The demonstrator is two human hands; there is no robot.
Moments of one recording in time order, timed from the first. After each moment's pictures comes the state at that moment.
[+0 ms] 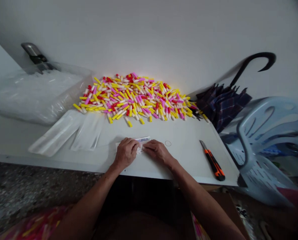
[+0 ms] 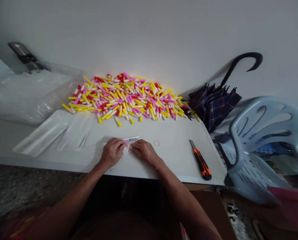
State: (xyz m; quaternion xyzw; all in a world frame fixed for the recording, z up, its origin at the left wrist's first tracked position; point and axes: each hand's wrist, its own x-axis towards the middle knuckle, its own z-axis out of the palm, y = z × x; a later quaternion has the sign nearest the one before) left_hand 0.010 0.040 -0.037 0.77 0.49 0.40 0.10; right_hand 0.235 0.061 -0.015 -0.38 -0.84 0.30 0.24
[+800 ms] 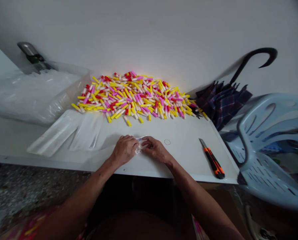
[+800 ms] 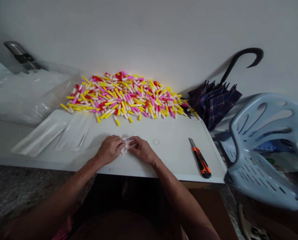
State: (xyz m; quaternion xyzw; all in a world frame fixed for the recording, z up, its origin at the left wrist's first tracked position) left_hand 0.003 0.049 -0.013 0.84 0.48 0.26 0.08; right_hand 0.222 0.058 -0.015 -0.41 -0.68 0.53 0.30
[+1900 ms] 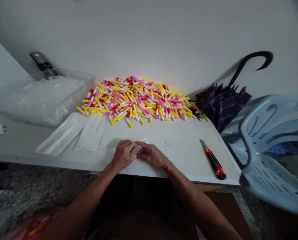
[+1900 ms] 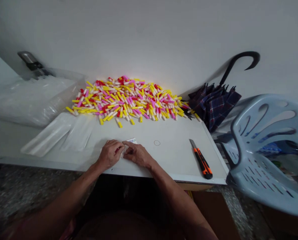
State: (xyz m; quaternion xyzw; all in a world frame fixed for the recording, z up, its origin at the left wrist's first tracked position) left_hand -0.005 0.033 -0.025 0.81 0.48 0.33 0.07; right_hand 0.204 0.047 -0.013 -0.36 -0.74 0.51 0.25
